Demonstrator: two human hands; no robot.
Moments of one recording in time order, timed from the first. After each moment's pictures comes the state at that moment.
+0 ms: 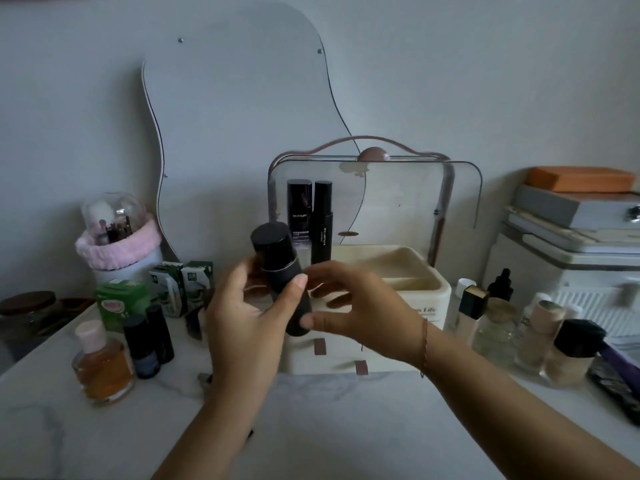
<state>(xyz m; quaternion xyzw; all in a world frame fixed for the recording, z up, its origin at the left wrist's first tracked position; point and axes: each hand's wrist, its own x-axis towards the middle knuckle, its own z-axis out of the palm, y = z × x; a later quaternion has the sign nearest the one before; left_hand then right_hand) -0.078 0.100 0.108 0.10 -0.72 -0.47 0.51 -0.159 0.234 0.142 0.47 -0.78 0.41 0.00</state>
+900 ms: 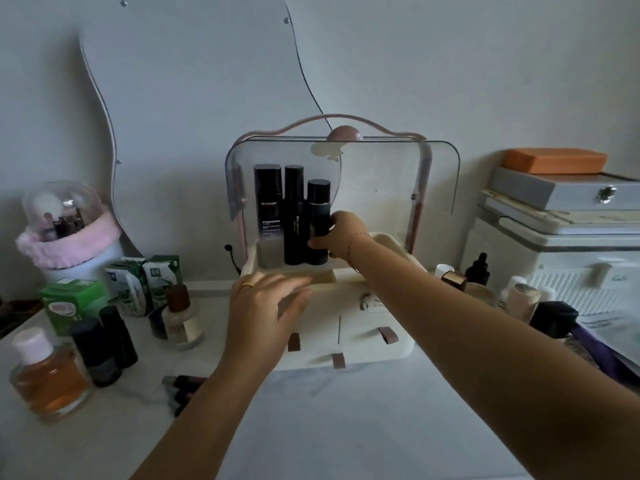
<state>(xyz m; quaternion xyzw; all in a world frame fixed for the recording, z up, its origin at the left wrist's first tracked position) -0.133 0.096 0.080 -0.02 -0.88 -0.27 0.38 -0.296 0.188 0.150 0.19 -0.90 0.40 0.00</state>
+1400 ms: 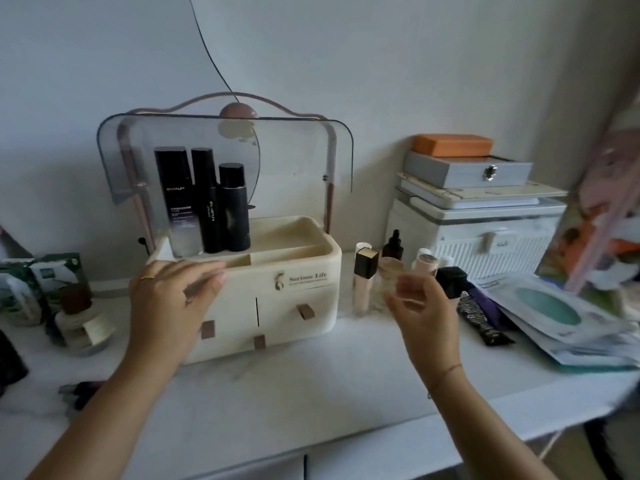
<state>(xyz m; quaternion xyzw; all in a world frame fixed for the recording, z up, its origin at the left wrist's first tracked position) -0.140 0.102 0.076 -0.02 -0.87 -0.24 0.43 -0.187 0.397 0.050 0.05 -0.77 0.58 0.25</state>
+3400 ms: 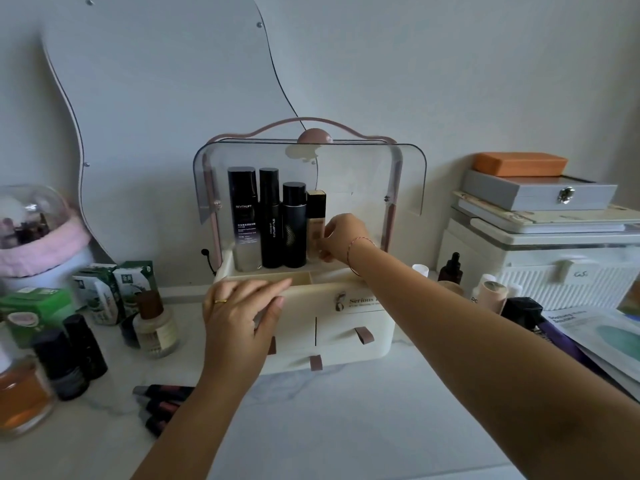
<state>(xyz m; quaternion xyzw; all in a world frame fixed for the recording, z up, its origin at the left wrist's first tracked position) -0.138 0.102 0.063 -0.03 -0.86 -0.22 0.47 -0.296 0.225 0.151 0.16 -0.91 0.38 0.02</state>
